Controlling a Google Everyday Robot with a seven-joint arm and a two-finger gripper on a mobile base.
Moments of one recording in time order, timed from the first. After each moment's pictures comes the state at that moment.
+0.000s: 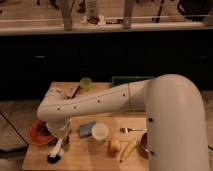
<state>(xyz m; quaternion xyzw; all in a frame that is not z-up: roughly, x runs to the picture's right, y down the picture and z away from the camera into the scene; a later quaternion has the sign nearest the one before) -0.214 0.234 0.696 -0.25 -0.28 -0.57 0.73</state>
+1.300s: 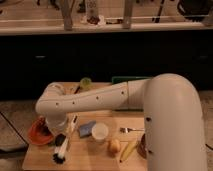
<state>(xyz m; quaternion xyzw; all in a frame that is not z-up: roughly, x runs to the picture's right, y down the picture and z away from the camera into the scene) -0.218 0.219 0.698 -0.26 -0.28 -0.57 0.73</state>
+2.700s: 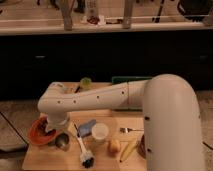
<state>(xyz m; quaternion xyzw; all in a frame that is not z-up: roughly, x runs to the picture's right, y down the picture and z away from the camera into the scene) -0.218 0.218 0.707 -0.26 -0.29 -0.57 0.72</state>
